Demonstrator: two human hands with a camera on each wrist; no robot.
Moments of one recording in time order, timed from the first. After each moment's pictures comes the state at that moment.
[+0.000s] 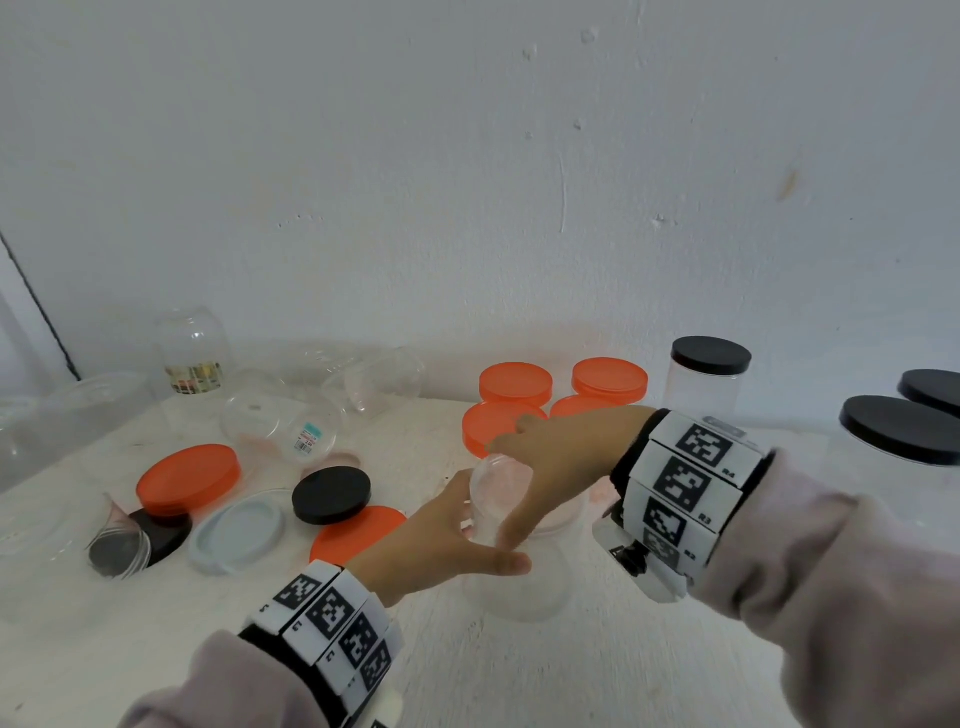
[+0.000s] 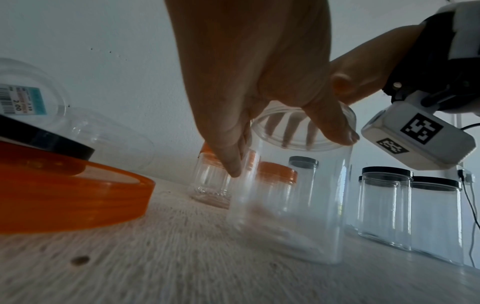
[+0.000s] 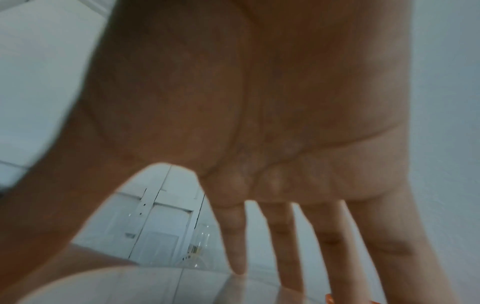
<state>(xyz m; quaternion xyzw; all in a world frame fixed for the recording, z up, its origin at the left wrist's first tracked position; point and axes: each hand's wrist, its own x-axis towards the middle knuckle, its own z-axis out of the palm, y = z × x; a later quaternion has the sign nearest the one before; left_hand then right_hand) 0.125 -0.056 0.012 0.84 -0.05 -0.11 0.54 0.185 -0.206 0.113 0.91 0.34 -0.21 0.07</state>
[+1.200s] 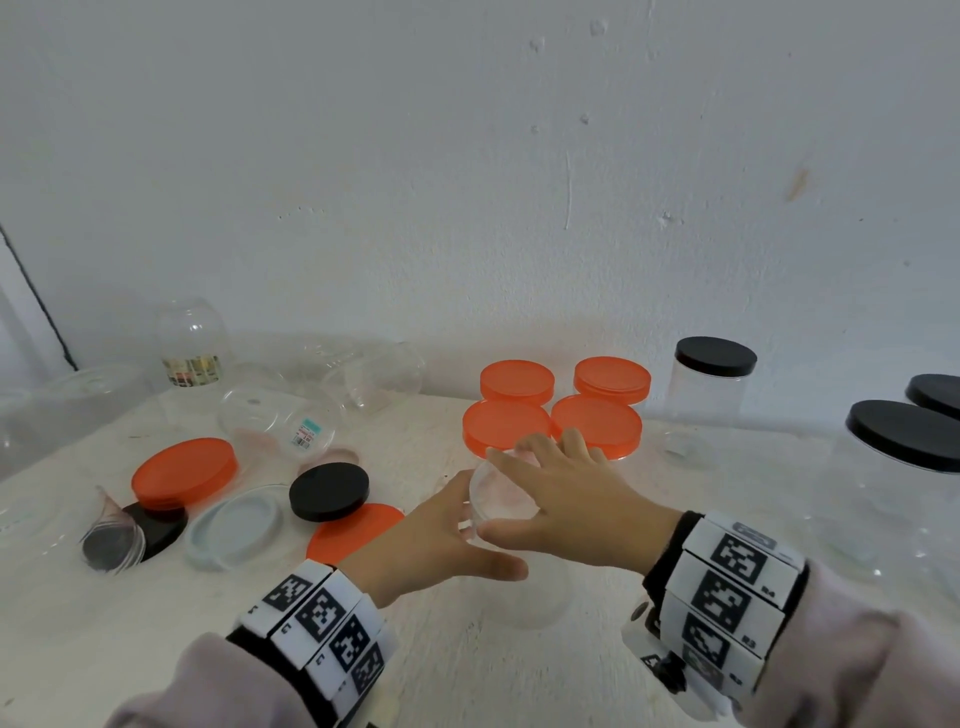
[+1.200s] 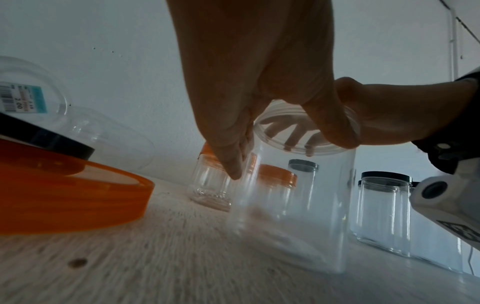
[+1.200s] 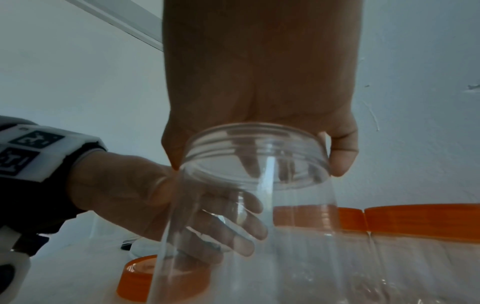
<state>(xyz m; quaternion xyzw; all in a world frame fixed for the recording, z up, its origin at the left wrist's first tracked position) 0.121 -0.054 0.015 0.85 -0.05 -0.10 0.52 0.166 -0.224 0.054 0.94 0.35 0.00 -0.02</state>
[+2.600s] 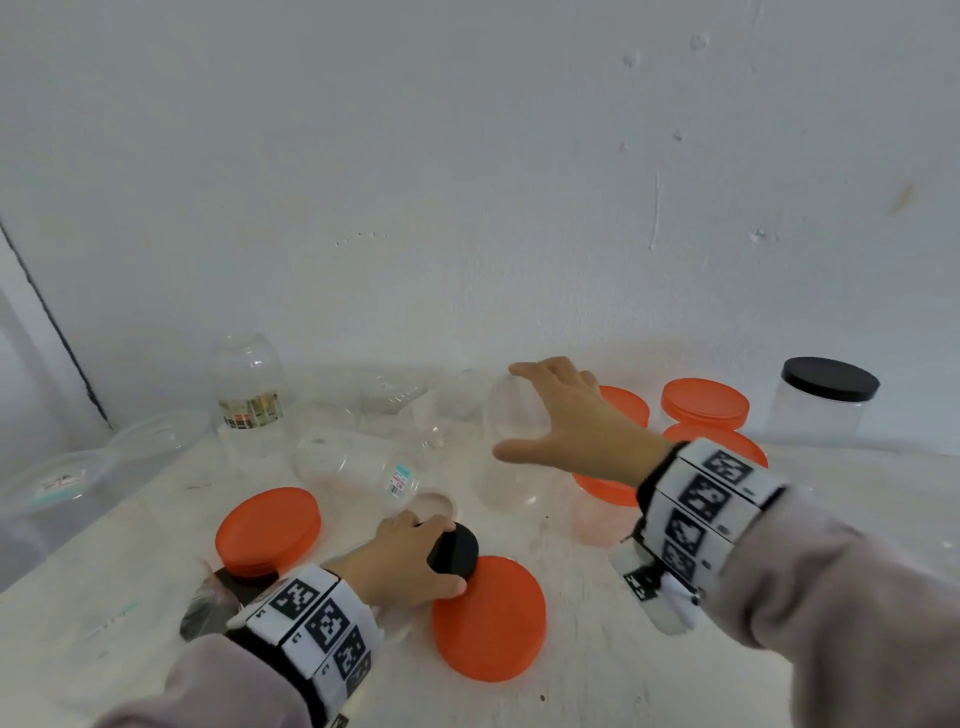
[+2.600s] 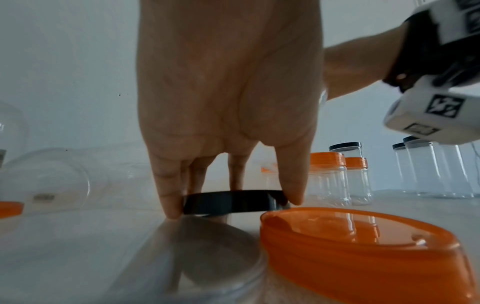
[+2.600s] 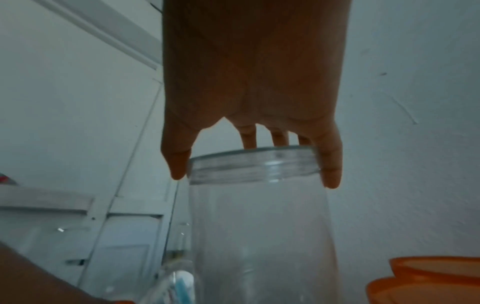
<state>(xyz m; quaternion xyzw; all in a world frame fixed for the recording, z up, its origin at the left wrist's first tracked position) 0.149 0.106 0.017 0.97 0.02 -0.20 0.14 0.220 -0.093 0.102 0.92 0.29 0.02 -0.24</state>
